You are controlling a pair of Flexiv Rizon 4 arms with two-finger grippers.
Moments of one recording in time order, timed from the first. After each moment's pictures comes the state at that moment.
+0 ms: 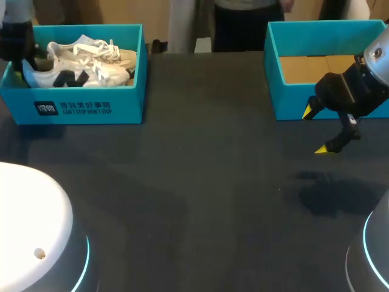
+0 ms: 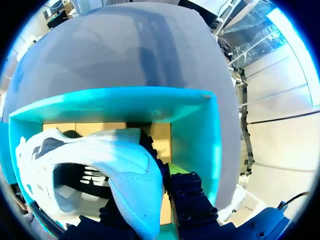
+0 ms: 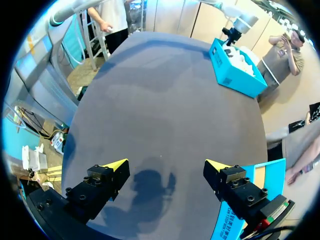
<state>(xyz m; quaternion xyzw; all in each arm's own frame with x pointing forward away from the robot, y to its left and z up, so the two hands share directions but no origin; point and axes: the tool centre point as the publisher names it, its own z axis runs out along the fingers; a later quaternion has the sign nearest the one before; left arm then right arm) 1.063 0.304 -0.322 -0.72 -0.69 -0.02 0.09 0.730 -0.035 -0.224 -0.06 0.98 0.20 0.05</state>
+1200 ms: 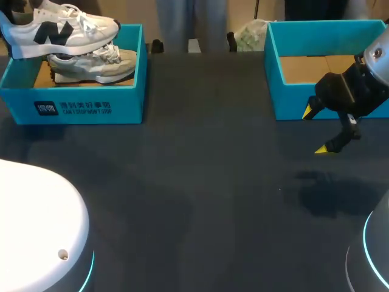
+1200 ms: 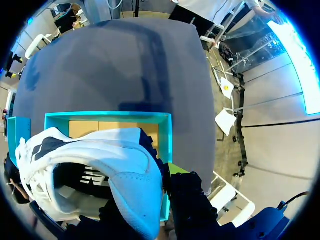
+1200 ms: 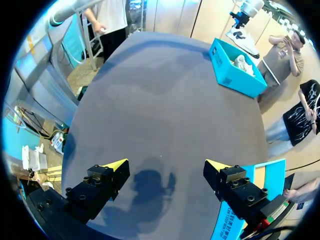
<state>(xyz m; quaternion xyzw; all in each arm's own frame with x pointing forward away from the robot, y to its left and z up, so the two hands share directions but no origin) 1.067 0.312 -0.188 -0.70 -0.71 -0.02 0.08 0.730 -0.035 -0.224 -0.06 0.98 0.20 0.05</state>
